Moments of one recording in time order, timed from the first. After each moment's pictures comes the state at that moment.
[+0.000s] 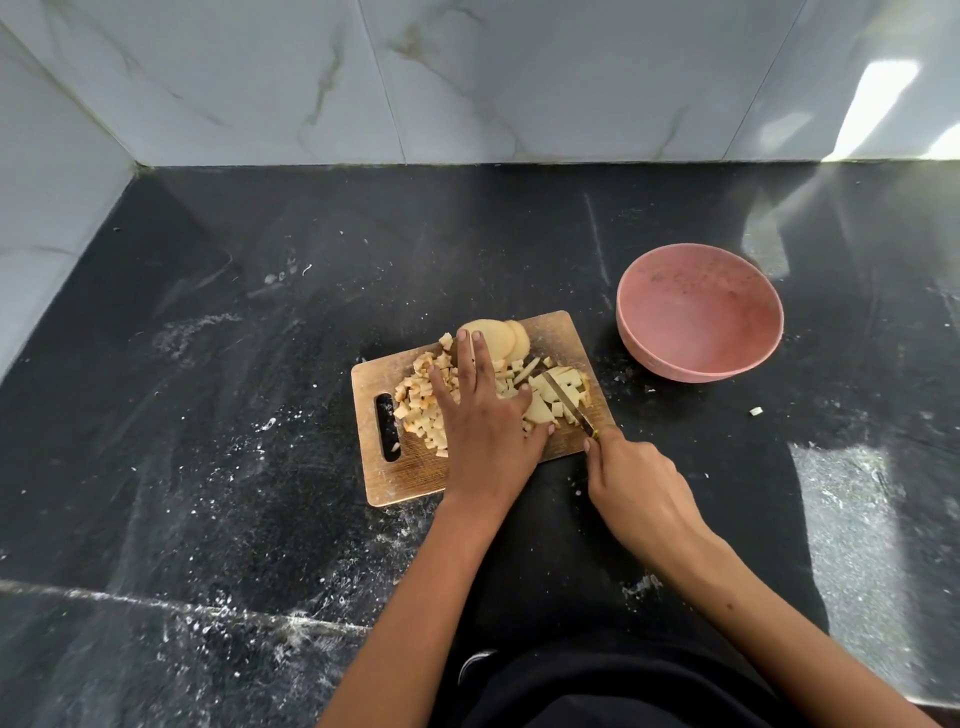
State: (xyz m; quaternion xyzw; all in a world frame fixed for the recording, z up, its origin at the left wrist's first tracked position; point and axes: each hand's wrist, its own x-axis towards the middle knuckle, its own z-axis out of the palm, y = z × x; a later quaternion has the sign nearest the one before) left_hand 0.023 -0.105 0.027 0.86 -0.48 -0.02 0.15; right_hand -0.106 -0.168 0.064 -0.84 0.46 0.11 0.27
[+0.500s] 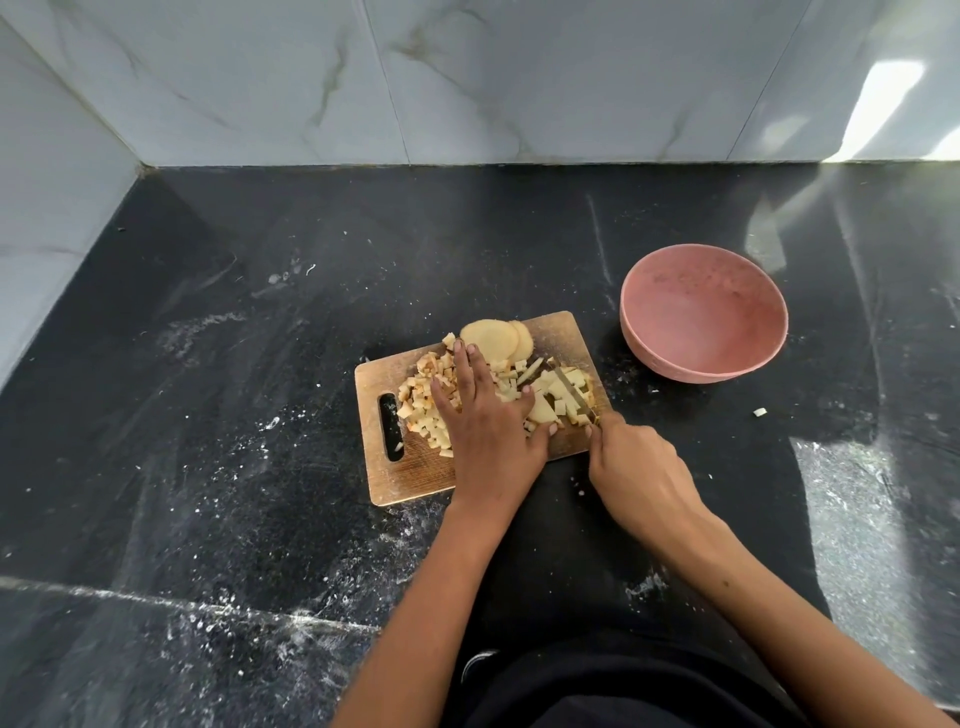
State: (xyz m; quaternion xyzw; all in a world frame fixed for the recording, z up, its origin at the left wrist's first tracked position) left_hand 0.019 -0.105 0.026 0.88 -0.45 -0.05 0.17; right_hand -0.095 -0.175 0.067 -0.83 0.48 0.10 0.27
